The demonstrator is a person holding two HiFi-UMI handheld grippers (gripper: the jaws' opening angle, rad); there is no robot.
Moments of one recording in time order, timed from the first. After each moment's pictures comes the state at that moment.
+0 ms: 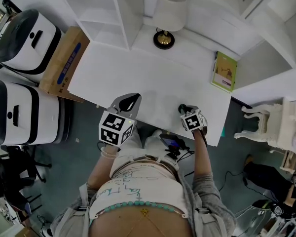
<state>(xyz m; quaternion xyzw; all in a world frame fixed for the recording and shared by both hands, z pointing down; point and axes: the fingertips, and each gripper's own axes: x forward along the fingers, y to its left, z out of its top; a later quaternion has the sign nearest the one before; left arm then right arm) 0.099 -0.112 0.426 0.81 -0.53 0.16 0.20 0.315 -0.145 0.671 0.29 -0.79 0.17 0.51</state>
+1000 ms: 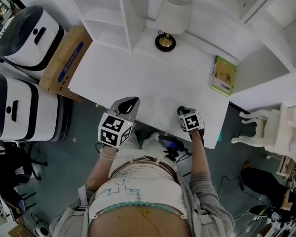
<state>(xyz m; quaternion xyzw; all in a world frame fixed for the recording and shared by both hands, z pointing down) 0.097 -0.095 0.434 0.80 -0.54 0.16 0.21 0.316 -0.147 0.676 0.30 -0.79 0.20 0.50</state>
